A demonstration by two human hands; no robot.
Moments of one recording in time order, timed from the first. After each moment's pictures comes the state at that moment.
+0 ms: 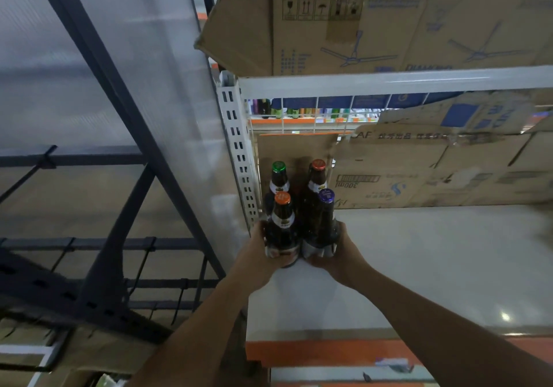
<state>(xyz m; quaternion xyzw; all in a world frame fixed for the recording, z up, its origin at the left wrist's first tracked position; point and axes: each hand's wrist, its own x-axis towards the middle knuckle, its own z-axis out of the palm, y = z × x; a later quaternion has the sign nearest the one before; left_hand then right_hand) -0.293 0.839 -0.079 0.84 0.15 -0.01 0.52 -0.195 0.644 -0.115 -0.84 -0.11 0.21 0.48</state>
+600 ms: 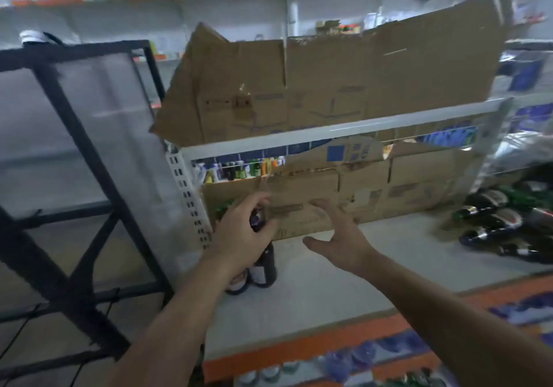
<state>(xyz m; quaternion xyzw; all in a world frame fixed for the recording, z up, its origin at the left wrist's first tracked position) -0.313 0.722 0.096 0.92 -0.01 0.18 0.35 -0.245 0.508 0.046 -0.86 -0.22 -0.02 0.47</state>
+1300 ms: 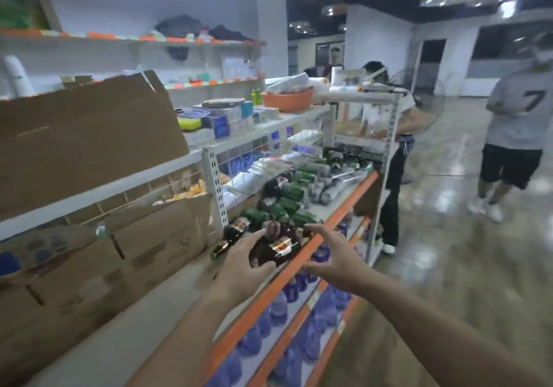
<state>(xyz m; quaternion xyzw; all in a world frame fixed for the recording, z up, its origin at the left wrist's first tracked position) -0.217 0.218 0.076 0.86 -0.31 -0.05 0.41 -0.316 0.006 0.072 -0.92 0.11 -0.12 0.37</state>
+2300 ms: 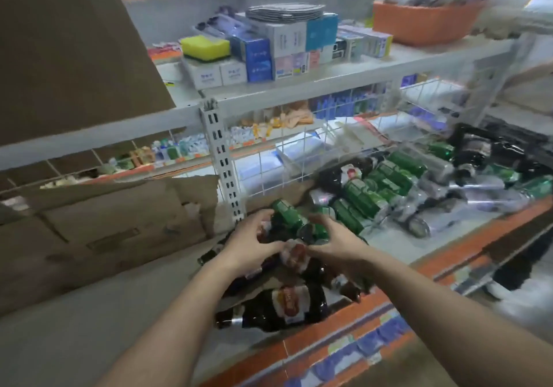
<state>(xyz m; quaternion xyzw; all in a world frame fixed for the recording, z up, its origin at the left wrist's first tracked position) 0.057 0.074 -0.025 0.90 -0.06 -0.09 0.42 0.052 -0.154 -0.017 -0.93 -0.06 0.13 0.35</state>
